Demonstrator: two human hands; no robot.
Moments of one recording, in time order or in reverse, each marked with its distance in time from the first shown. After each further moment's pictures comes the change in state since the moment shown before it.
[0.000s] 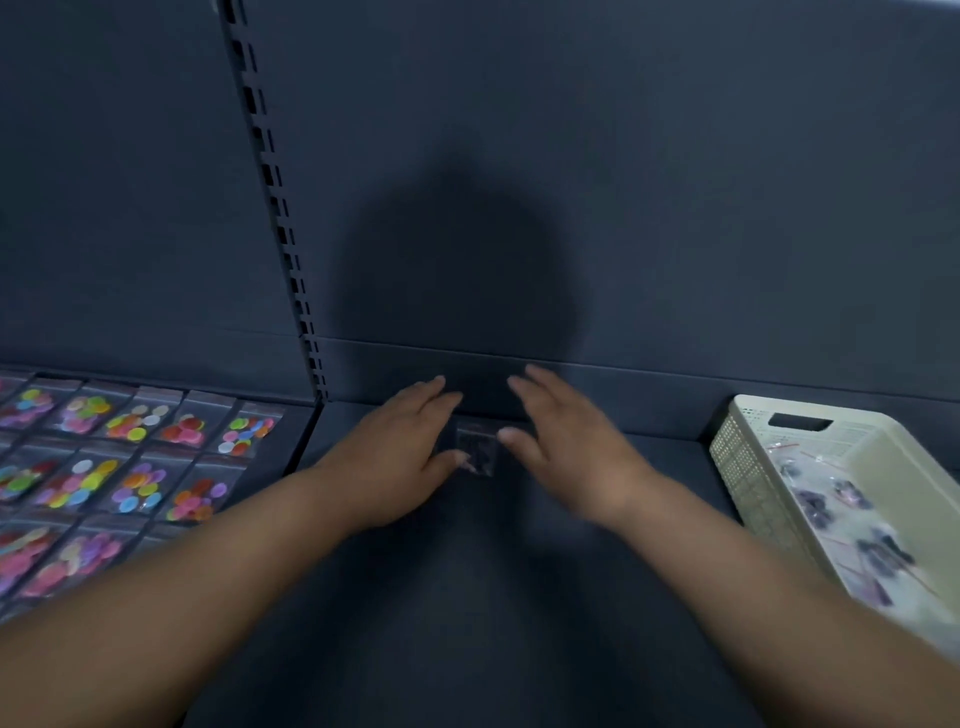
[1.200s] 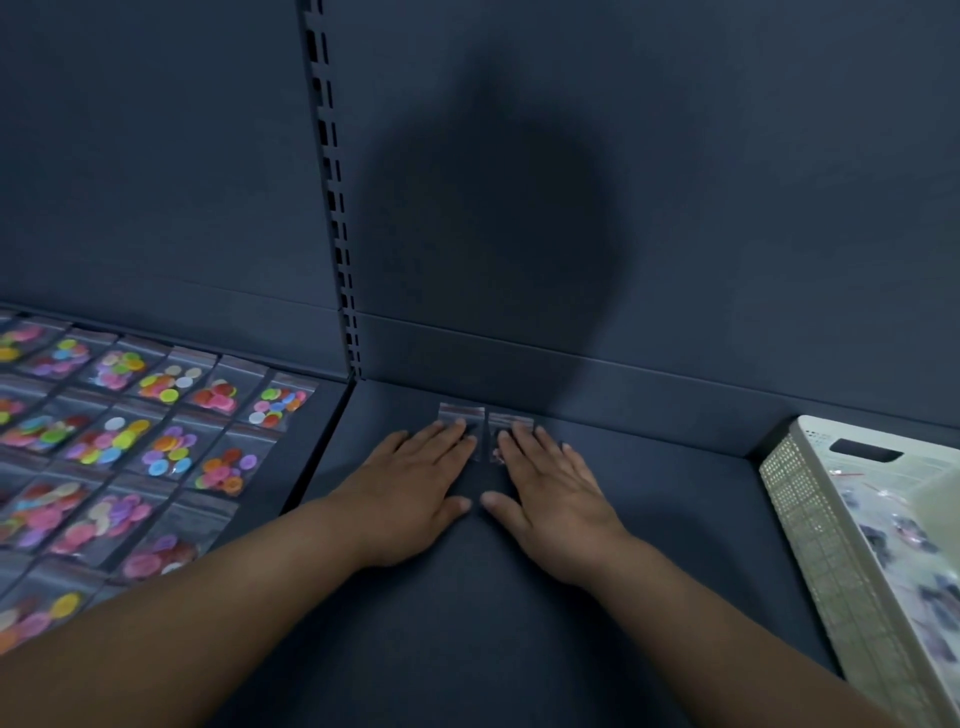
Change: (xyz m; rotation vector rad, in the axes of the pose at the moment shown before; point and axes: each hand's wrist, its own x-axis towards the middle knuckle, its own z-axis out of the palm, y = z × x) left_hand -0.014 -0.033 0.042 0.154 -0.228 -0.039; right_hand 0.003 -0.007 0.078 -0.071 -0.250 0.003
